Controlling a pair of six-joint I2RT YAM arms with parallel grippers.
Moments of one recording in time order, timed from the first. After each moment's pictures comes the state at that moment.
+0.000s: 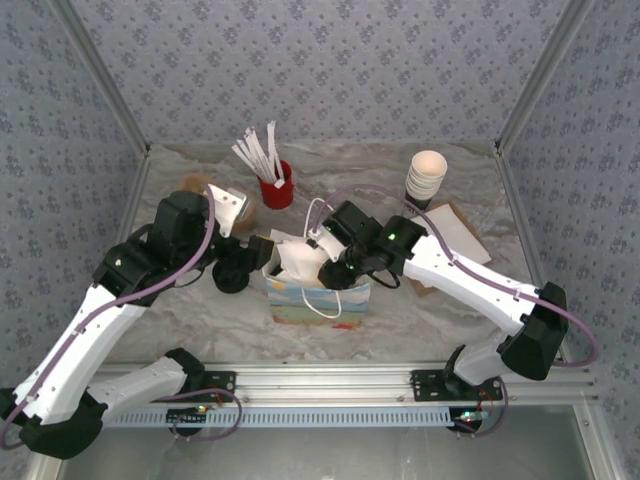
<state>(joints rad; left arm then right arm) -0.65 0.96 1.30 -0.97 0.02 -0.13 0.92 1.44 1.37 -1.00 -0.13 0.08</state>
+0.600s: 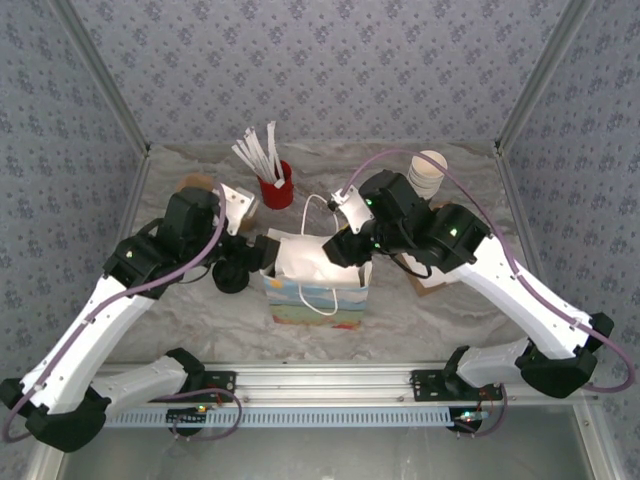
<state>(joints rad) -0.65 1.00 1.30 -0.96 0.04 -0.13 0.88 1.30 1.59 -1.04 -0.13 0.13</state>
